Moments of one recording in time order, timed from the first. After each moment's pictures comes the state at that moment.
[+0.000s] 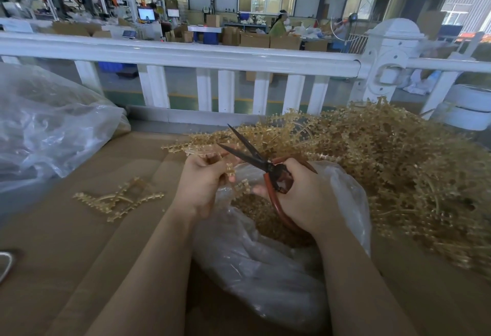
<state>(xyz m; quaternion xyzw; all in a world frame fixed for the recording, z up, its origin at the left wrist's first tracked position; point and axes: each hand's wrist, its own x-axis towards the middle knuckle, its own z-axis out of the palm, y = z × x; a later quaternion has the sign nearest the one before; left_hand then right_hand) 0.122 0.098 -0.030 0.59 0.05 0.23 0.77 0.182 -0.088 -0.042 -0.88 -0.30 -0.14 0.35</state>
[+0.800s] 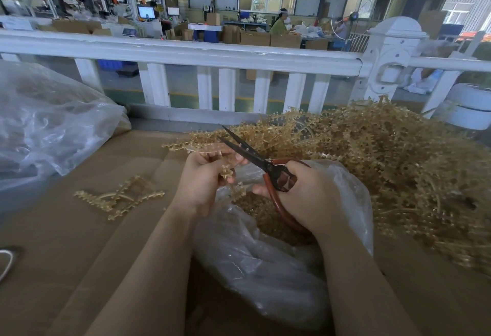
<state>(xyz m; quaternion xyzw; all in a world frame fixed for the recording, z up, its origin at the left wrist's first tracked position) 0.117 0.095 -0.025 0.61 0.01 0.21 0.77 0.180 -0.088 -0.041 -0.88 -0.29 -0.16 0.33</state>
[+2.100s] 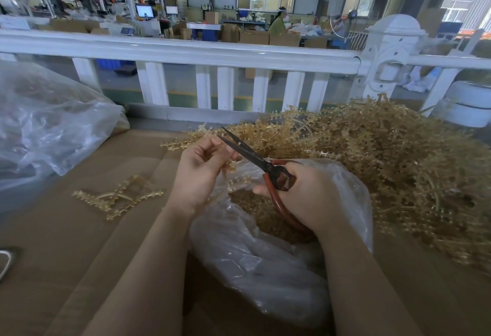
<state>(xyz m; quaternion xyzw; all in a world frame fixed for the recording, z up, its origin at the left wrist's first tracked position) 0.119 0.102 -0.028 0.66 -0.04 0.29 0.69 0.181 -0.089 -0.040 -0.87 -0.29 -0.12 0.37</state>
